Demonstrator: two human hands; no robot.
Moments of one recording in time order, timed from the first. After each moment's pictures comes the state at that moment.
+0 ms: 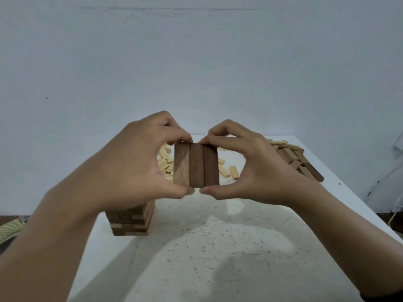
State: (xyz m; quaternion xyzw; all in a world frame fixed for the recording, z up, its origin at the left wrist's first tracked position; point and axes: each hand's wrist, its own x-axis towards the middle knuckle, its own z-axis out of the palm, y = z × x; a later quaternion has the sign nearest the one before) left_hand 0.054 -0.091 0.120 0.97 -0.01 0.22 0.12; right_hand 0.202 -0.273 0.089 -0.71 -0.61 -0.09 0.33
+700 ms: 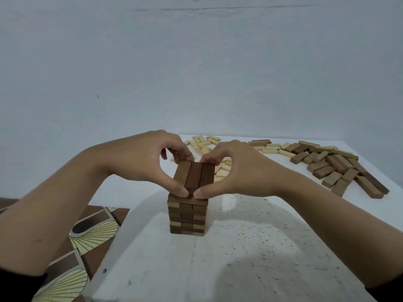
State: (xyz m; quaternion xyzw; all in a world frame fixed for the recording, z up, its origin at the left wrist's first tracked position) left_hand 0.034 0.042 0.115 0.98 0.01 0.01 0.18; right_hand 0.155 -0.166 0.096 -0.78 -0.53 0.13 0.30
